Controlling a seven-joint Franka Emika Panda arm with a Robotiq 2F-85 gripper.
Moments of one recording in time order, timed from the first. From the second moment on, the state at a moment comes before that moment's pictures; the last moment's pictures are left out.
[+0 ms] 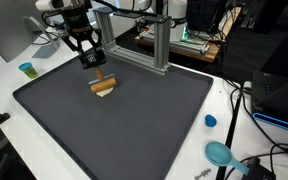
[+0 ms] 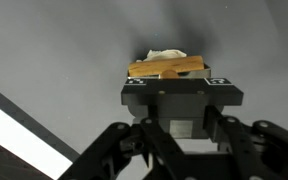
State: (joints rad) arm -0.14 0.32 -0.02 -1.91 0.12 2.28 -1.14
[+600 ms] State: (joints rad) arm -0.15 0.34 0.00 -1.91 0.14 2.30 -1.26
